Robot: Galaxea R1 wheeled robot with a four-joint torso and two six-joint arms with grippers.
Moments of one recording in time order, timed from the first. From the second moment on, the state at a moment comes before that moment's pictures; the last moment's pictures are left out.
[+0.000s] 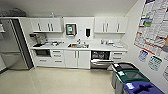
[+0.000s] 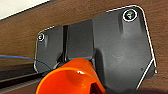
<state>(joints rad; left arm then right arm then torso) 1.48 2.78 -2.48 0.94 -0.13 -0.84 -1.54 2.96 -2.65 -0.76 0.12 0.87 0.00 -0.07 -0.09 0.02</state>
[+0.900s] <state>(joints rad) 1.48 2.78 -2.48 0.94 -0.13 -0.84 -1.54 2.96 -2.65 -0.76 0.12 0.87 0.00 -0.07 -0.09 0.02</state>
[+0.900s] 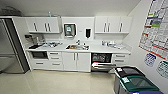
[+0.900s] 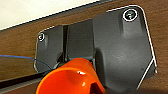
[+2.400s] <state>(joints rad) 1.48 2.78 -2.48 0.94 -0.13 -0.84 -1.54 2.96 -2.65 -0.76 0.12 0.87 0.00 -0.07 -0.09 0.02</state>
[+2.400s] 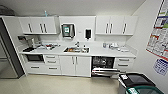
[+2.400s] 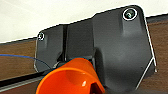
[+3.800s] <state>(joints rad) 1.48 2.78 -2.48 0.94 -0.13 -0.85 -1.54 2.97 -2.66 -0.76 0.12 0.87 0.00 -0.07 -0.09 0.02</state>
